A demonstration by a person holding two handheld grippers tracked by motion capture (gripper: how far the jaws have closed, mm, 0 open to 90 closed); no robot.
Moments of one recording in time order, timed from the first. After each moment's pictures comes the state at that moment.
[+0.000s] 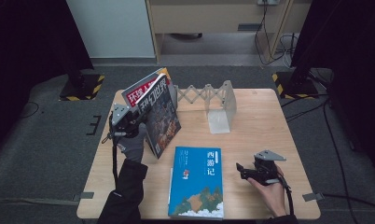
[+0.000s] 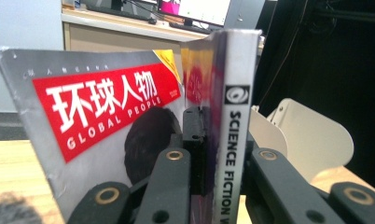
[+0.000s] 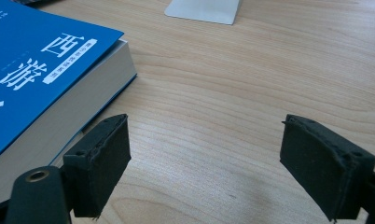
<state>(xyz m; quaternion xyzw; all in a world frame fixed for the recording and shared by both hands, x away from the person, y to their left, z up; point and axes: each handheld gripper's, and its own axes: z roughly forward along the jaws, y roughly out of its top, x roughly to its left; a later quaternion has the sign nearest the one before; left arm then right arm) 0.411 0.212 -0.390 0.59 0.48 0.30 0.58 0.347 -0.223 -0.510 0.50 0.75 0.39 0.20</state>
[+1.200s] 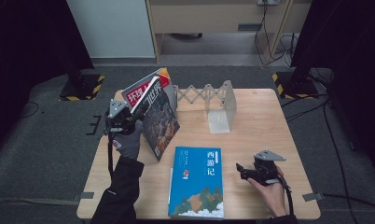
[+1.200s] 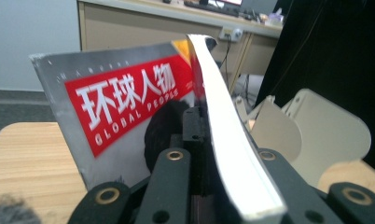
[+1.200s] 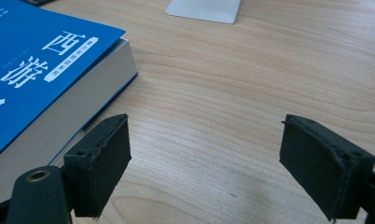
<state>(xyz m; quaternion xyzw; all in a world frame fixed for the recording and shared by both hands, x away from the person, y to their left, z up) 0.418 0.220 -0.371 0.59 0.52 0.29 0.55 0.346 -0.224 -0.509 0.49 0.75 0.38 0.20</state>
